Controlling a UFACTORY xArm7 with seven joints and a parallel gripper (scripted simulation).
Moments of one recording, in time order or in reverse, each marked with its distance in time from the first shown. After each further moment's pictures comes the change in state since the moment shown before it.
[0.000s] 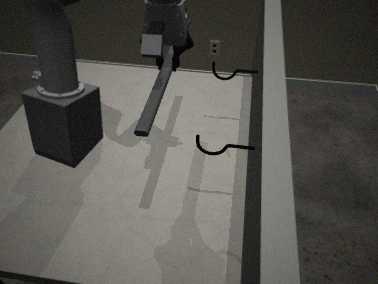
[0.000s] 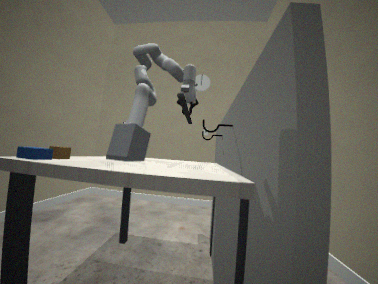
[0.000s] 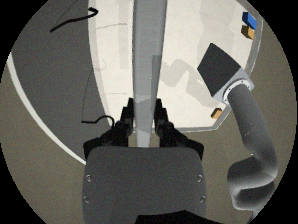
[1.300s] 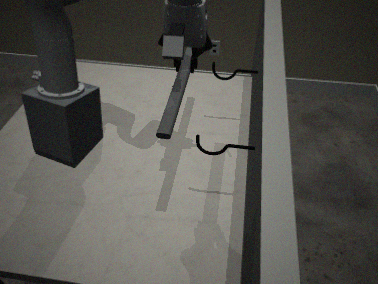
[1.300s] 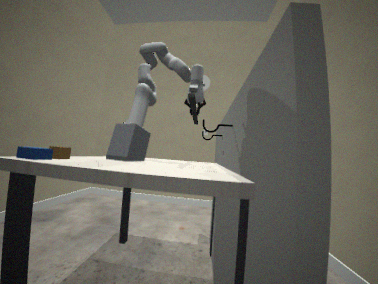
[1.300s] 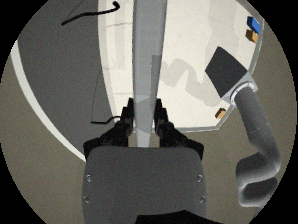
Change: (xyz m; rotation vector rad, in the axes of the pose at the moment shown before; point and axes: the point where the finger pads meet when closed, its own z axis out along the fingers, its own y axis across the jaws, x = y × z) arm 0.000 -0.045 0.000 0.000 0.000 0.001
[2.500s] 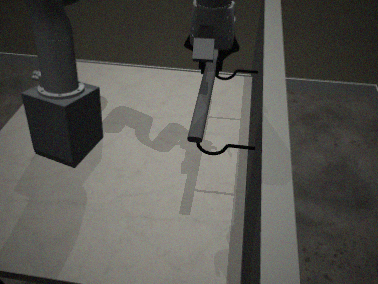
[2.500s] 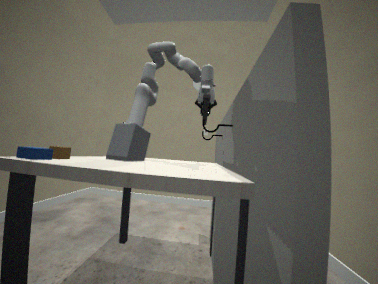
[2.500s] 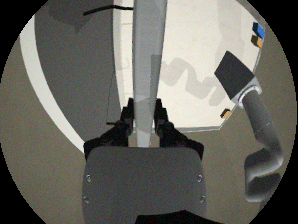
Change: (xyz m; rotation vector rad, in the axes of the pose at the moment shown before) arm 0.000 -0.063 0.000 0.000 0.000 0.000
